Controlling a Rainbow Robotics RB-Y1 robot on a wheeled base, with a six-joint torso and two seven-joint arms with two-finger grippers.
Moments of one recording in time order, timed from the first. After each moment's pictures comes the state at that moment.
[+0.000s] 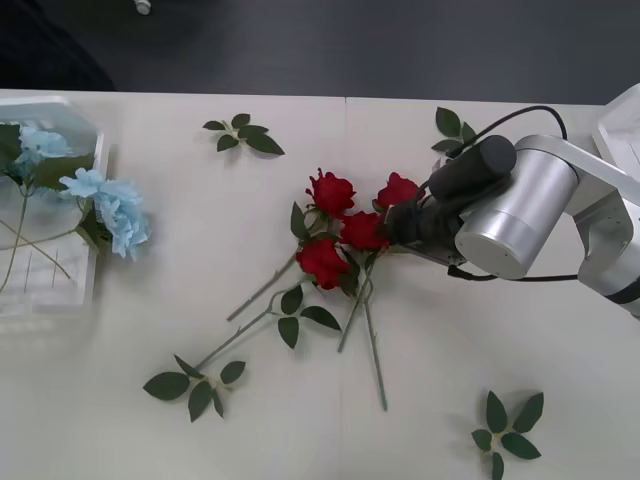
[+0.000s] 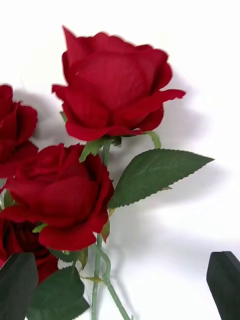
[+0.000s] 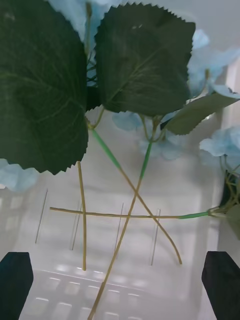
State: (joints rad) right arm -0.65 -0.73 0.72 -1.85 -0.65 1.28 0.32; left arm -0.04 0.65 0.54 -1.86 0.71 1.30 -1.54
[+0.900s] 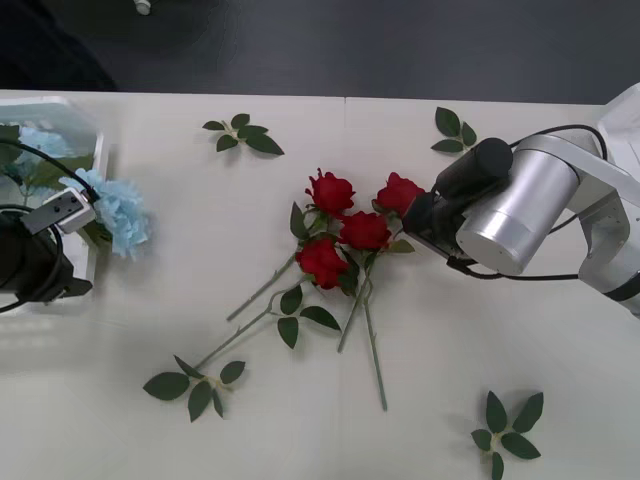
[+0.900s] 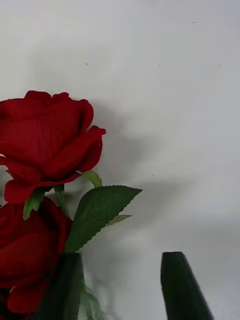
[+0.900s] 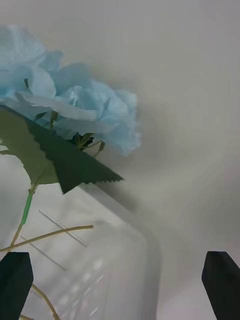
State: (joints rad) right arm -0.65 -0.73 0.72 -1.80 -0.58 1.31 0.11; left arm -0.13 0.65 0.20 -1.95 0.67 1.57 -2.27
